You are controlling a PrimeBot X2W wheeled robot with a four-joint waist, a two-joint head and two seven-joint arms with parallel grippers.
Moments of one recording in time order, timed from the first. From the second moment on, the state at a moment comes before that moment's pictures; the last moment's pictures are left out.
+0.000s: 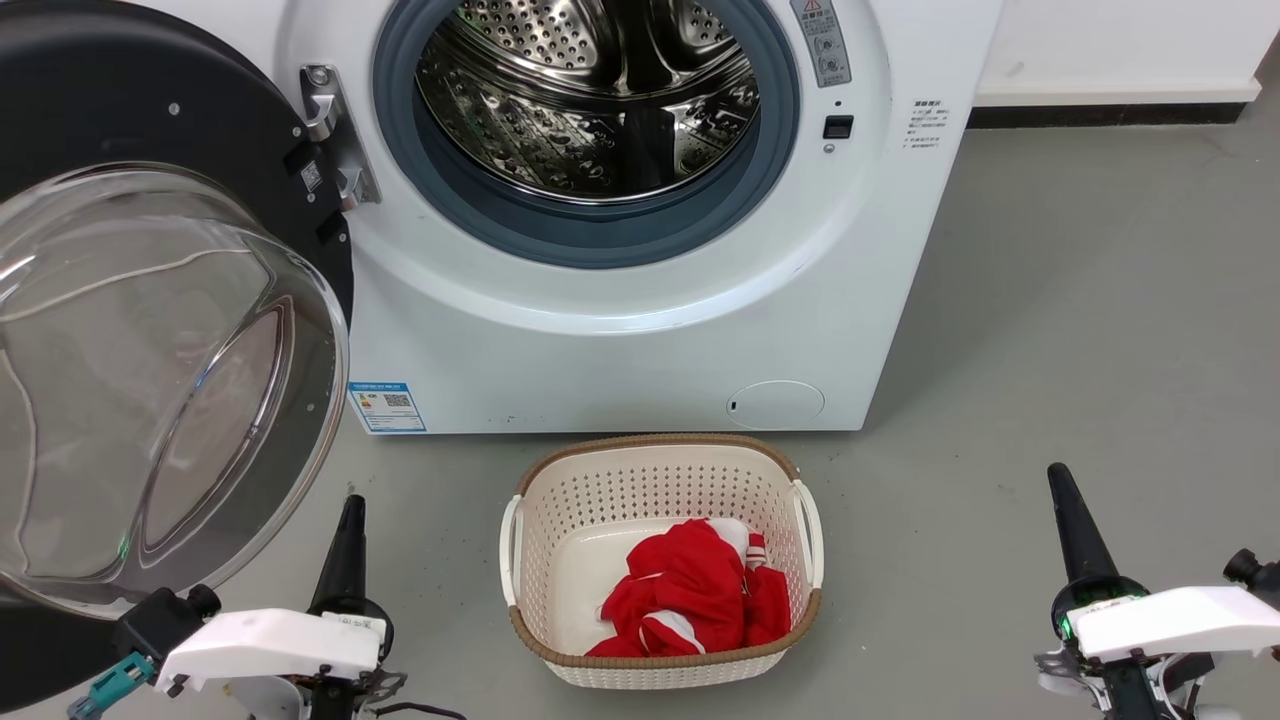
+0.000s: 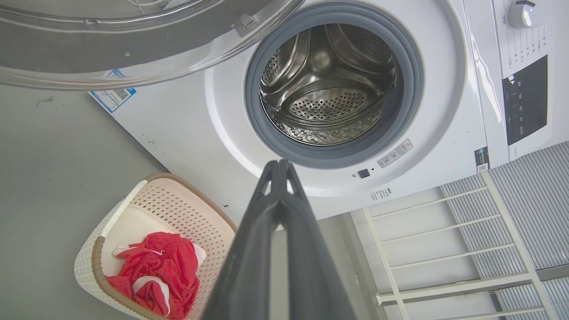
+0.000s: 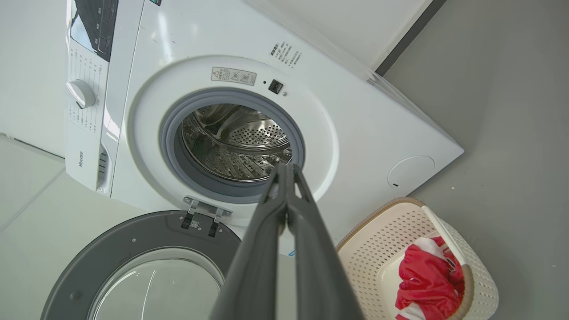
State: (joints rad) left arm -0.05 0.05 0.07 0.19 -1.07 -0.09 -0.02; right arm -0.05 -0.08 -0.03 0.18 1.10 0.13 -0.04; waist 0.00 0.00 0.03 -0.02
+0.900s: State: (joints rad) left arm -0.08 0.05 0.09 0.22 -1.35 -0.11 0.05; right arm -0.08 -0.08 -0.05 0.21 1.38 0.13 0.02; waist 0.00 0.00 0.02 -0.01
